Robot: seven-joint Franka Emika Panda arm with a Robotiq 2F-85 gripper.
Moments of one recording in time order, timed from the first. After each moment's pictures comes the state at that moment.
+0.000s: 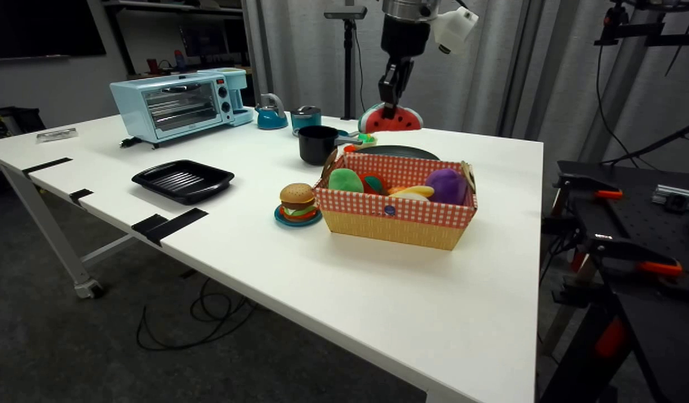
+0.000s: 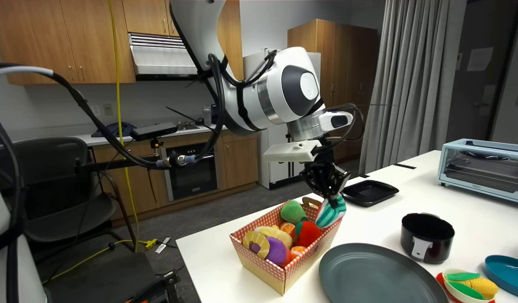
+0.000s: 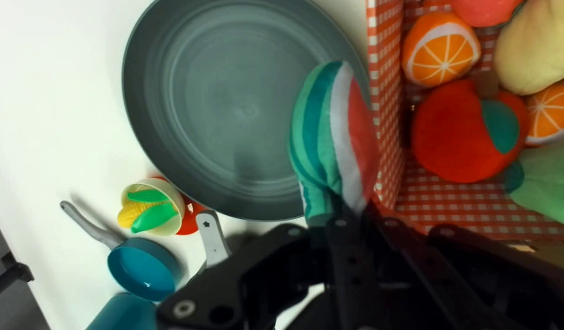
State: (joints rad) arm 0.09 0.16 -0.17 -2.38 -0.49 2.74 0.38
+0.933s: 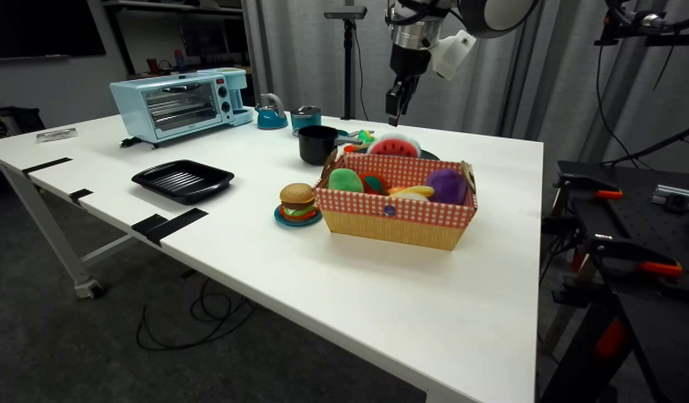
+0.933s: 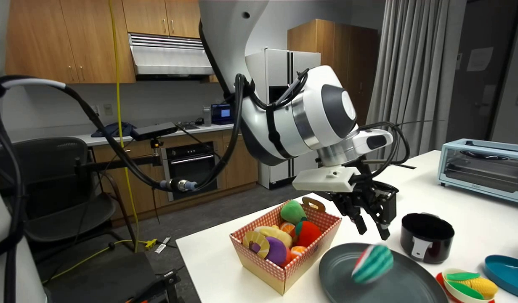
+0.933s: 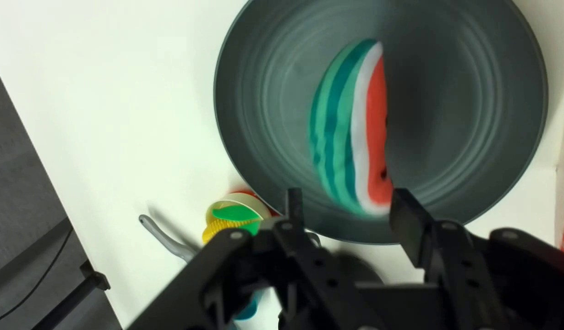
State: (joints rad) arm 0.09 0.30 -0.33 -2.32 -0.69 2.85 0.51
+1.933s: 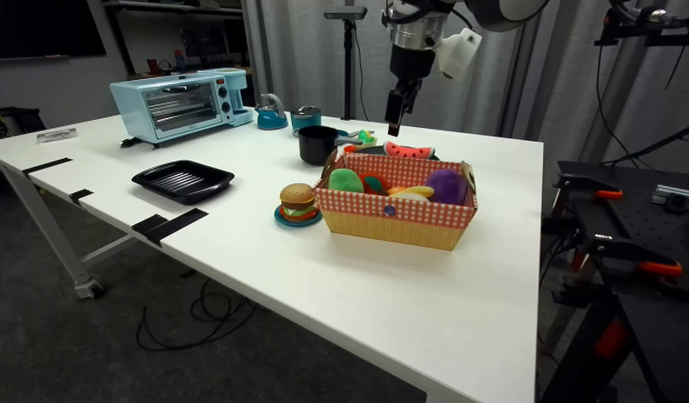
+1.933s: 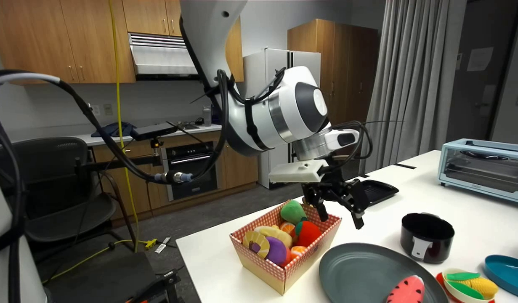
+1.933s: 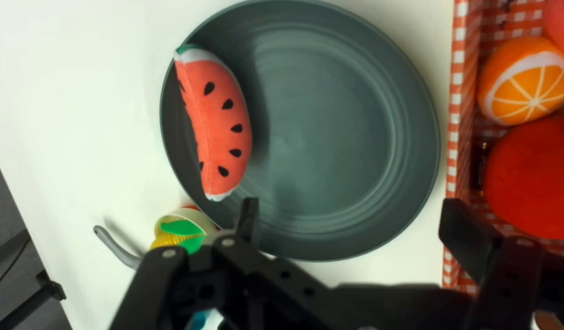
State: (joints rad) arm 0.11 0.23 -0.25 -2.38 -0.65 2.77 0.51
